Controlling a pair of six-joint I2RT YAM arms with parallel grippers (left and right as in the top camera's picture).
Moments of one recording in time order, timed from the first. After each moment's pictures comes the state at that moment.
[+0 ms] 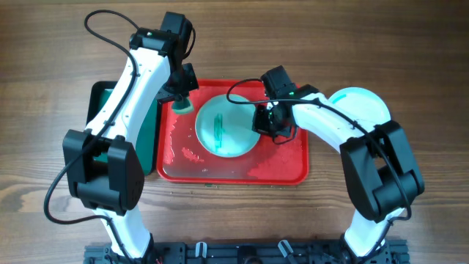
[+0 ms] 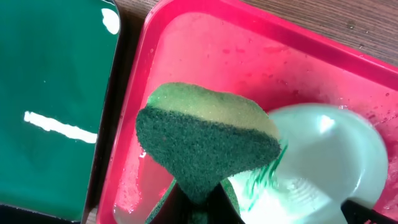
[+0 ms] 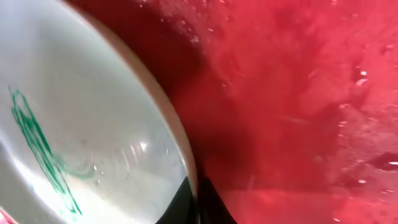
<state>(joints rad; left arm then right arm) -0.26 1.96 1.70 -1.20 -0.05 -0.55 0.45 1.93 1.18 -0.59 -0.26 0.68</state>
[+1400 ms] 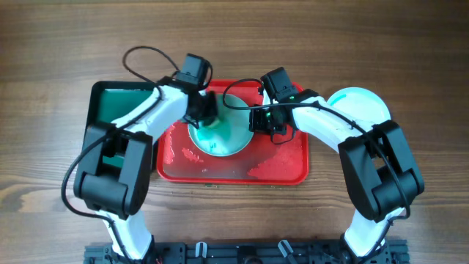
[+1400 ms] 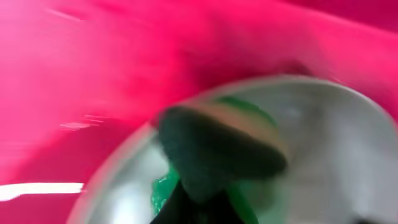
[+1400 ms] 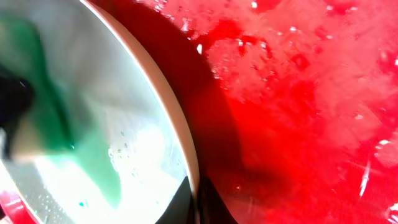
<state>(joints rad) -0.33 1.95 1.24 -0.58 0.10 -0.48 0.45 1.93 1.14 -0.45 -0.35 0.56</state>
